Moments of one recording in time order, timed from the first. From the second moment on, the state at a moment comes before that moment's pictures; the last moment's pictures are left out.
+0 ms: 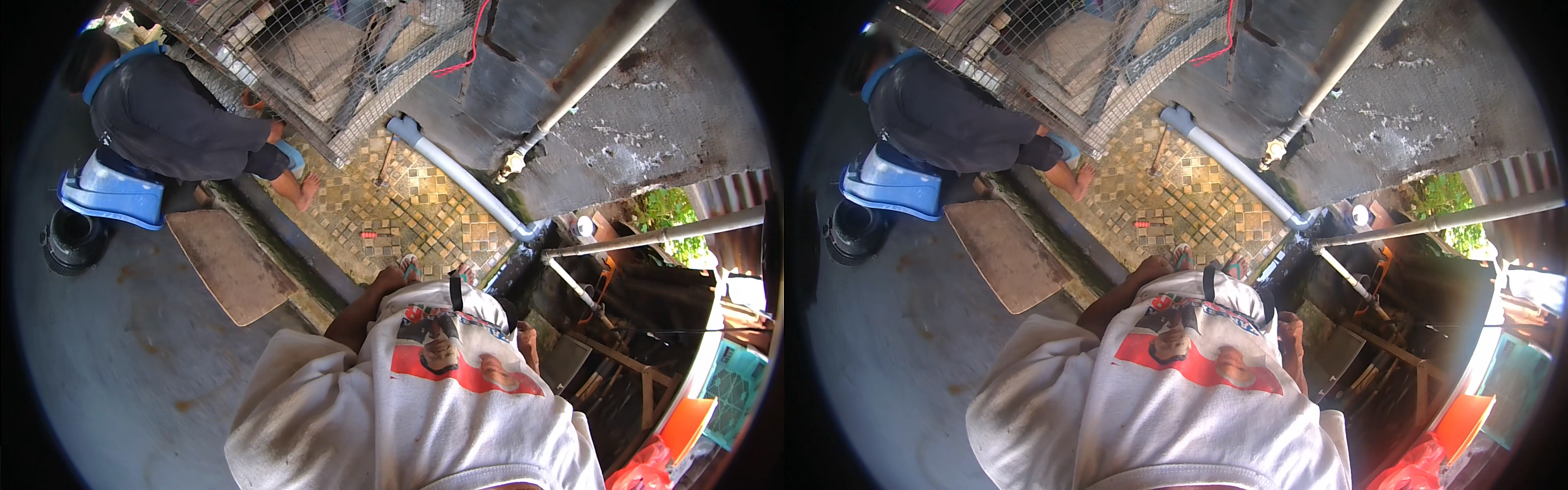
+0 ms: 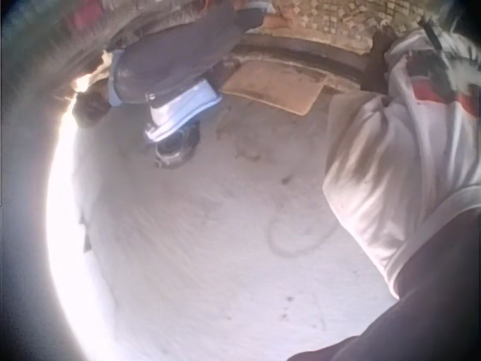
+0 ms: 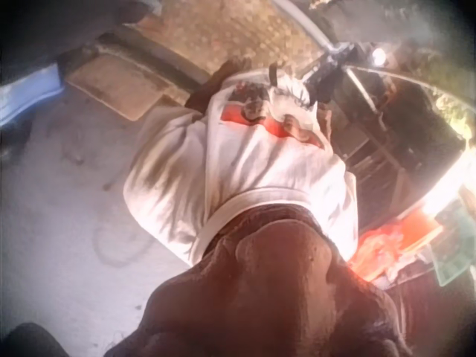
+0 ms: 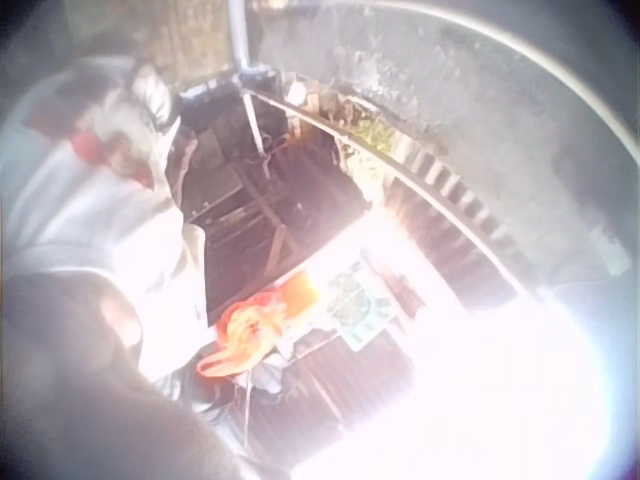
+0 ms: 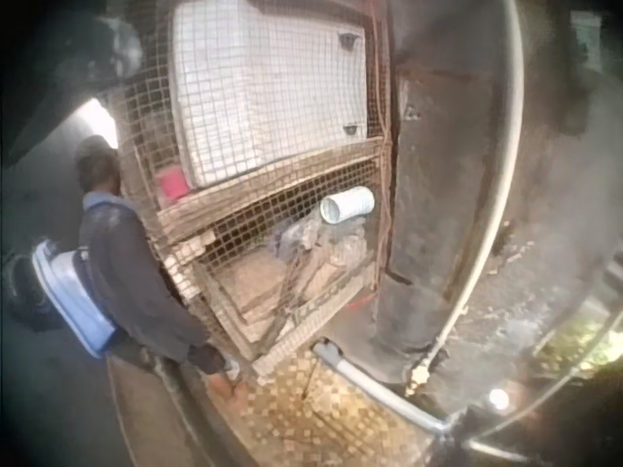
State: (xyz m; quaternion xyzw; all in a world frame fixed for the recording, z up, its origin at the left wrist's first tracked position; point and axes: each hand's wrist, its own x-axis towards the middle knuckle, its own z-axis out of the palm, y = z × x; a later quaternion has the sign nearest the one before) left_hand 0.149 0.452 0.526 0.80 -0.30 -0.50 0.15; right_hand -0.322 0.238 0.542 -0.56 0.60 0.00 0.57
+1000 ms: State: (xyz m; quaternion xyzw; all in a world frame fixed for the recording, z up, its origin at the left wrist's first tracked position) left_hand 0.159 0.434 0.550 0.81 -0.32 -0.47 0.12; right_hand -0.324 0.272 0.530 -0.55 0.61 -0.04 0.57
